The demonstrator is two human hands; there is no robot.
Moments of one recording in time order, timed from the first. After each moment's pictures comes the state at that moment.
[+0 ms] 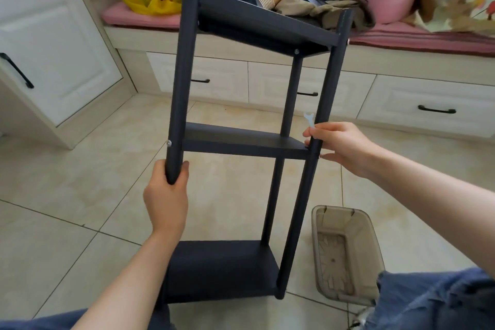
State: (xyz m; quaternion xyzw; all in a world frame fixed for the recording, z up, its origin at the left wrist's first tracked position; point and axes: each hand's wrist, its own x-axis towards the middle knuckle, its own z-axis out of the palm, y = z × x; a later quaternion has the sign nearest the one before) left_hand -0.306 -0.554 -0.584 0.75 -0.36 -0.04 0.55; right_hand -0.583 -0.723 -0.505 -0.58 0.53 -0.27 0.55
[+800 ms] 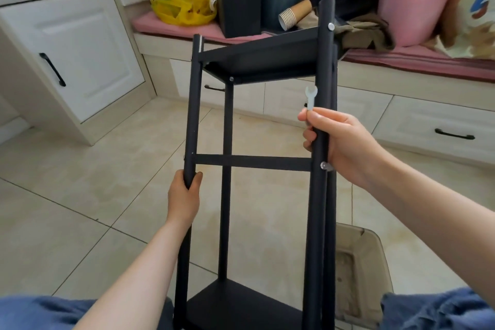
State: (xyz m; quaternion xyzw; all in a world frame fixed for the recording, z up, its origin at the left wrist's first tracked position) left_hand -0.279 -0.570 -0.602 0.76 -0.28 -0.23 0.53; right_hand -0.542 -0.683 -0.443 -0.59 0.31 -0.34 0.66
